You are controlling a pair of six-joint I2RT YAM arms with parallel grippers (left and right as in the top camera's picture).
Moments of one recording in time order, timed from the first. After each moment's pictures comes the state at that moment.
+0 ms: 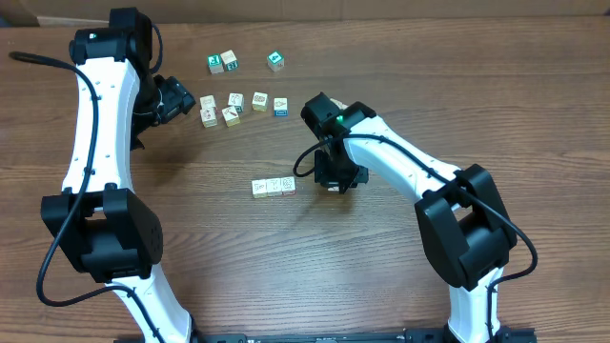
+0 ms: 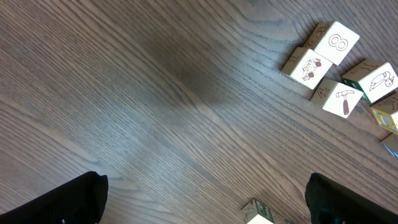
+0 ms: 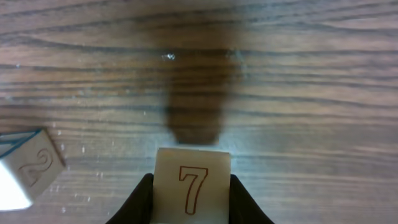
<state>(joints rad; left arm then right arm) 0.08 2.03 1.99 -1.45 -0.08 -0.68 0.59 2.08 1.55 -1.03 -0.01 0.62</state>
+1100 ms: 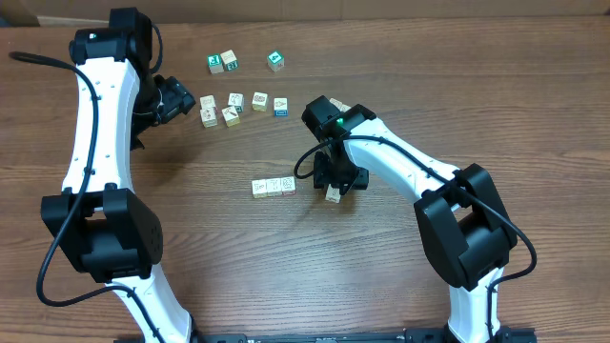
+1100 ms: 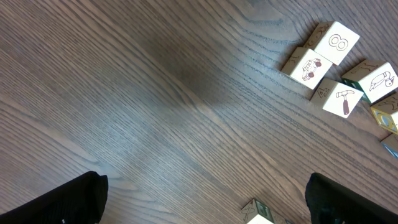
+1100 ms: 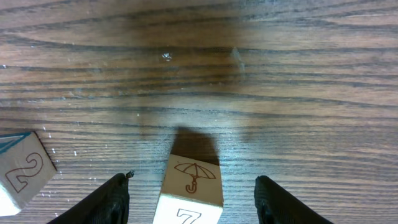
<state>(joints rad) 0.08 2.03 1.99 -1.45 -0.08 -0.68 0.59 2.08 1.53 -1.02 -0.01 0.62</state>
